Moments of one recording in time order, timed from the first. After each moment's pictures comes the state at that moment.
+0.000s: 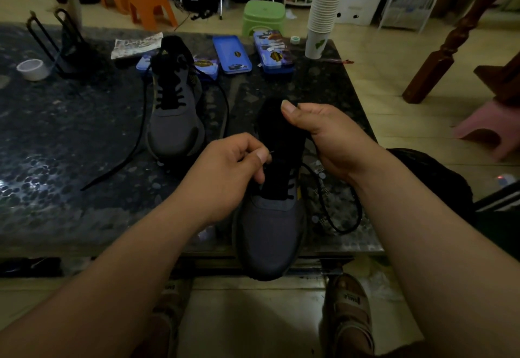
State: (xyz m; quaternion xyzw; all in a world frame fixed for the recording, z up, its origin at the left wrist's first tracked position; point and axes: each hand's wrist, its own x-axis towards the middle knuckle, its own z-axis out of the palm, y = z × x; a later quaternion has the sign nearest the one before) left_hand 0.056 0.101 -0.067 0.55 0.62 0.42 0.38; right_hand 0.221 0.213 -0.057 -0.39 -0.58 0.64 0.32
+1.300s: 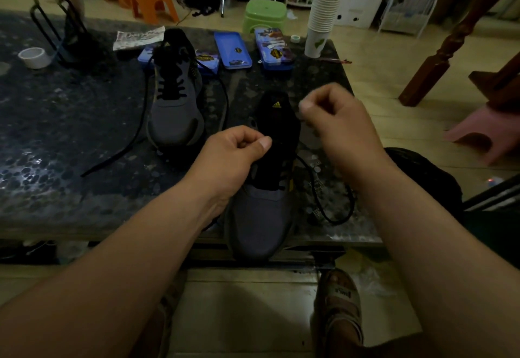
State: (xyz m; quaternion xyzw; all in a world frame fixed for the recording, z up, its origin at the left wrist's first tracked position) left_hand 0.080 0.105 -0.071 0.39 0.61 0.52 0.47; right_hand 0.237 0.187 -0.045 -0.48 -0.66 0.41 0.39
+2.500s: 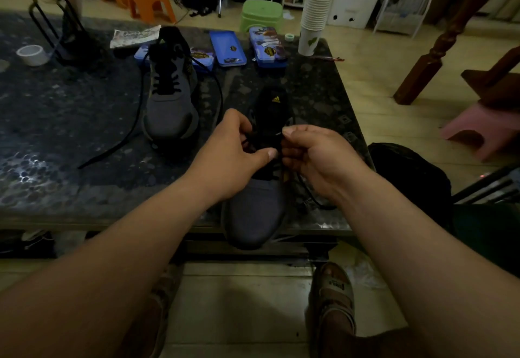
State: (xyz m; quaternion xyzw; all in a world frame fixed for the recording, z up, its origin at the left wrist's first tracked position) left_hand 0.077 0.101 -0.081 0.56 0.68 0.38 0.27; right_hand 0.238 0.156 -0.065 -0.48 -0.44 0.67 0.36
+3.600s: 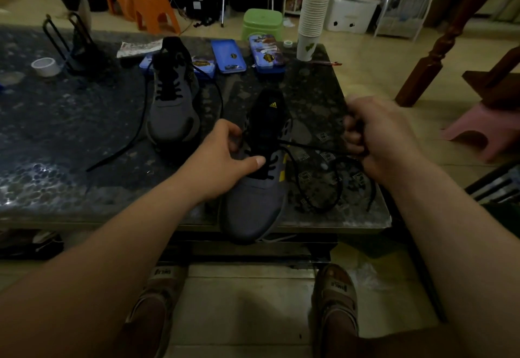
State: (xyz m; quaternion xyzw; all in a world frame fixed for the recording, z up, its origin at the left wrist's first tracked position) left_hand 0.064 0.095 -0.081 0.54 0.70 0.33 0.33; right_hand 0.308 0.177 -0.032 -0.53 -0.47 0.56 0.43
